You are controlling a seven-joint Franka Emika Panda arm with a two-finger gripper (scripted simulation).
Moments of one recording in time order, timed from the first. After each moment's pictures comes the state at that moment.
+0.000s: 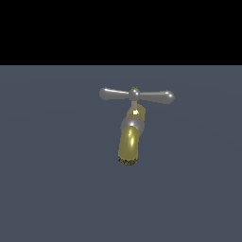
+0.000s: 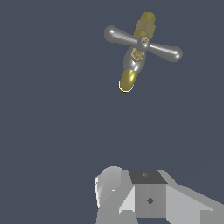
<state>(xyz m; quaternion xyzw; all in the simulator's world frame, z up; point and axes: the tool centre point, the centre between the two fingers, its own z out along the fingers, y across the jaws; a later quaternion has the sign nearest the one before) -0.256 0.016 0.476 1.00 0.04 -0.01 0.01</state>
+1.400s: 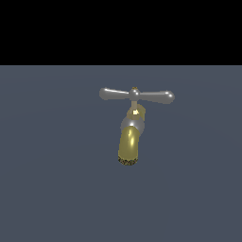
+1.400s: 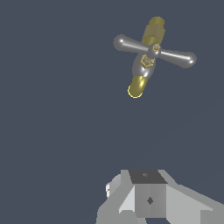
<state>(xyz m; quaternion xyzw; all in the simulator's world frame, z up) -0.231 0.039 0.470 1.00 0.02 -0.01 -0.02</state>
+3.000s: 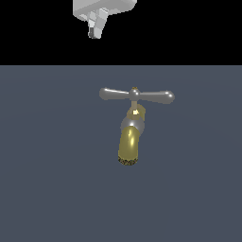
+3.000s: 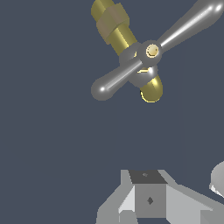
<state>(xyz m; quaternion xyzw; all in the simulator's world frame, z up) -0.059 0.061 0.355 0.91 -0.41 -0.09 -0.09</state>
